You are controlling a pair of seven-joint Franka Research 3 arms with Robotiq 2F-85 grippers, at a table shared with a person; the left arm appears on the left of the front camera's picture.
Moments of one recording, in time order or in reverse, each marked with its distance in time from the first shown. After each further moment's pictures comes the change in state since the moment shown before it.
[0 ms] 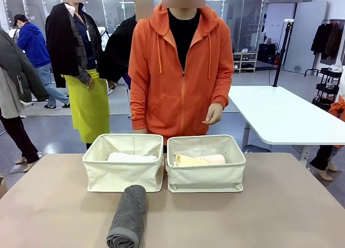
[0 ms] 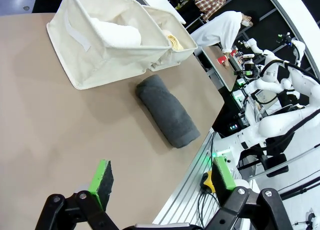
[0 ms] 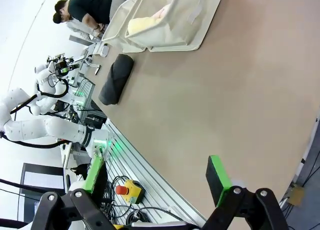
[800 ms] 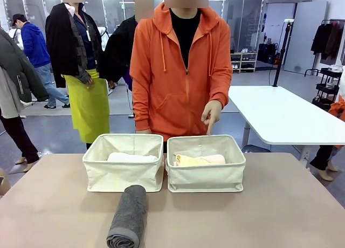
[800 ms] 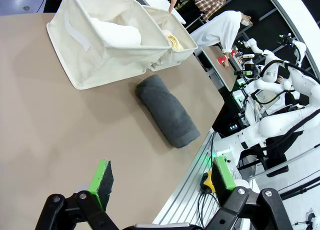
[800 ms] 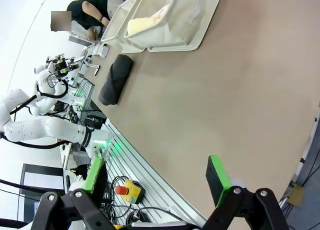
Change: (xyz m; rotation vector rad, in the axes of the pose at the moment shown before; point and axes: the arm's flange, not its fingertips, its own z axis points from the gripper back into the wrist) left arm 0.000 0.000 0.000 0.000 0.000 0.000; right arm 0.000 0.000 0.001 -0.003 -0.001 -0.001
